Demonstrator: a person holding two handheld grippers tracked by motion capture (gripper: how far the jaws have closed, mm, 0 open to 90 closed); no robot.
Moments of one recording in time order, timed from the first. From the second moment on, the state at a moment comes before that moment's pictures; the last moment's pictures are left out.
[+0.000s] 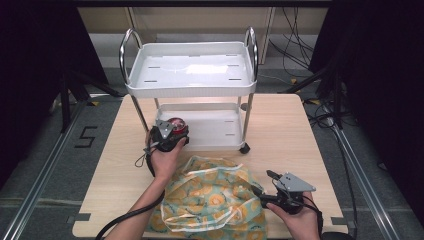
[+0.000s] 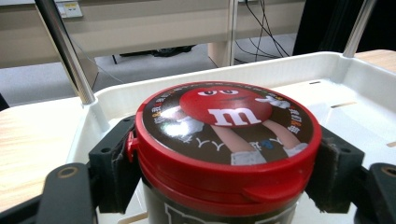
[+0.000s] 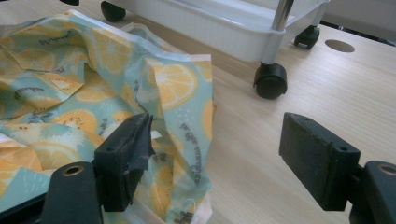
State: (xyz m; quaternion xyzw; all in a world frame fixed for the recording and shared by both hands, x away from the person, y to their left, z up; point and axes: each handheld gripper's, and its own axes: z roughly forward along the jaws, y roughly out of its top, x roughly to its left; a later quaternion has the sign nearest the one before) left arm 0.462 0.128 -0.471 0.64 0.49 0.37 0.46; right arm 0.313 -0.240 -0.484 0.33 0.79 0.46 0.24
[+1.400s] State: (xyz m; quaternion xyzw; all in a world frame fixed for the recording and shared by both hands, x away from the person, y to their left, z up) left arm 0.464 0.127 -0.483 0.65 0.50 0.35 0.45; right arm 0.312 -0.239 -0.485 0.33 0.79 0.46 0.24
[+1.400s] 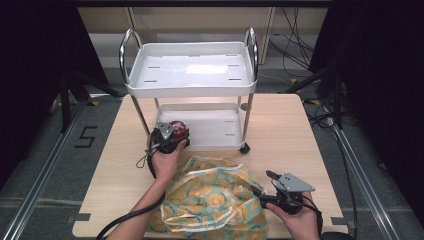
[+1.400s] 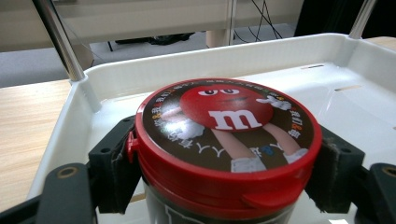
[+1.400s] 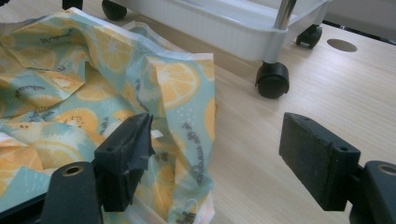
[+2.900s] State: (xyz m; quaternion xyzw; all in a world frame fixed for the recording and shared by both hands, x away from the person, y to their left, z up) left arm 0.452 0.122 -0.470 0.65 0.51 0.33 0.46; right arm 0.310 -0.236 -0.486 0.34 0.79 0.46 0.23
